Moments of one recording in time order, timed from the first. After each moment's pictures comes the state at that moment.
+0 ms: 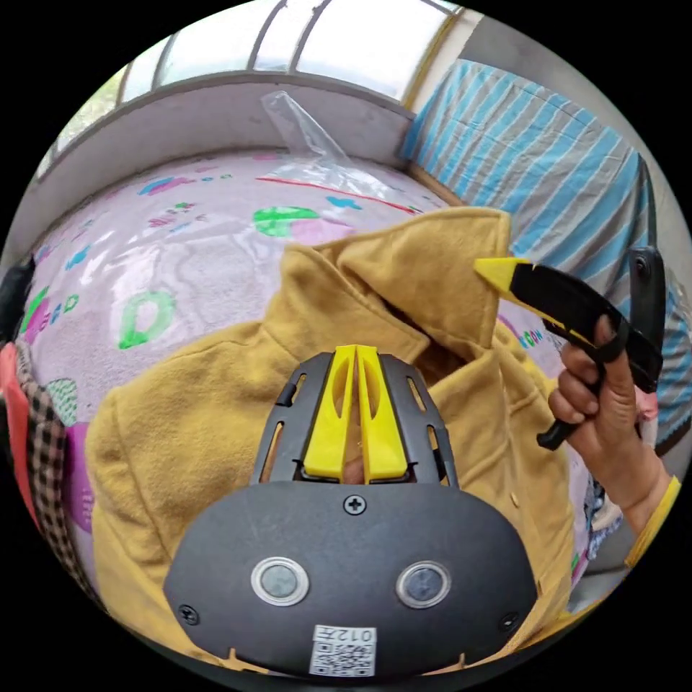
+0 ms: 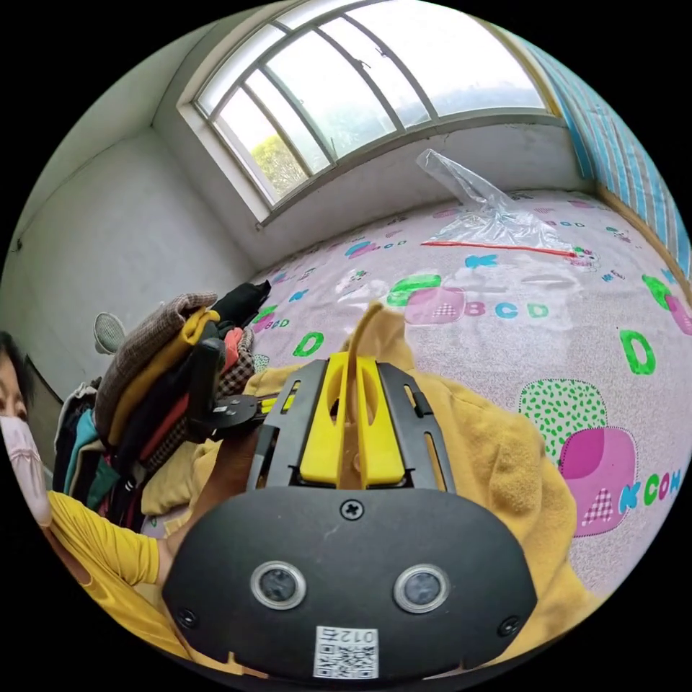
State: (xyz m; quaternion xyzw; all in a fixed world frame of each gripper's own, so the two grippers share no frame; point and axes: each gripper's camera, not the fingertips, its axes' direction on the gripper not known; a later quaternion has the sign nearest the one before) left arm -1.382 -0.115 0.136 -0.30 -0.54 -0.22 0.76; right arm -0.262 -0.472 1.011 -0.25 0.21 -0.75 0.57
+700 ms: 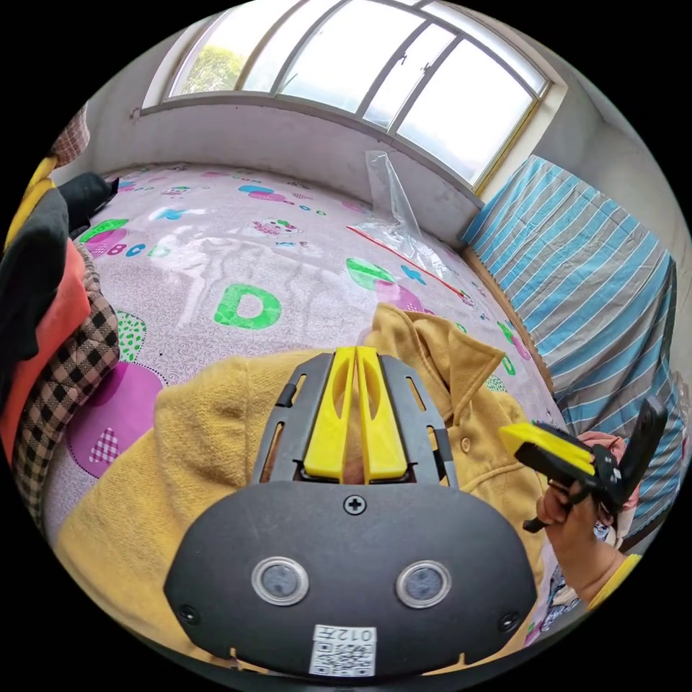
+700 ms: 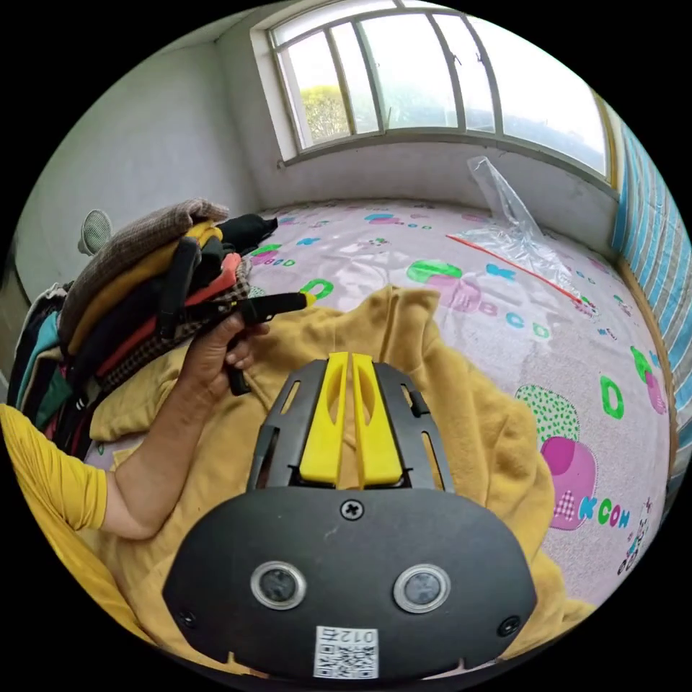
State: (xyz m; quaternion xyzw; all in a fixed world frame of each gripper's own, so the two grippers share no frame) left arm -1.368 -0.129 0.065 -0.17 -0.60 -0.28 0.73; right arm -0.172 -0.374 1.004 -0.26 0.28 -0.82 0.43
